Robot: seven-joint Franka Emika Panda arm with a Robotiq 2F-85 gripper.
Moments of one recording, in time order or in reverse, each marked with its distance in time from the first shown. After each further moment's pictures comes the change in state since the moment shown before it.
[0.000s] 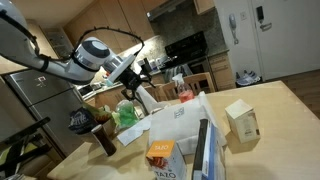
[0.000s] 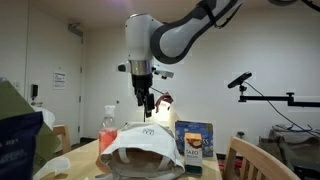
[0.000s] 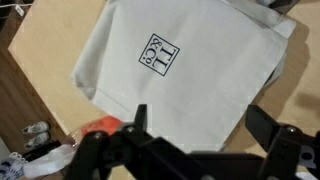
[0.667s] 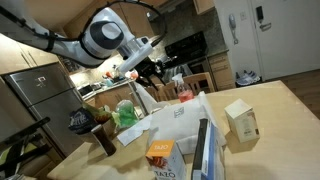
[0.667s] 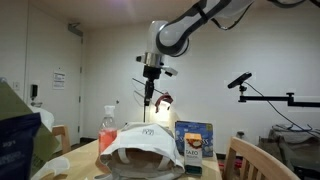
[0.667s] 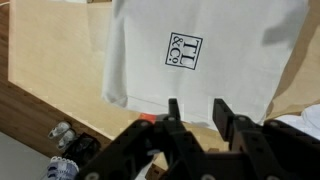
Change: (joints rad) arm -0.183 -0.031 0.003 -0.001 0.389 0.182 -0.104
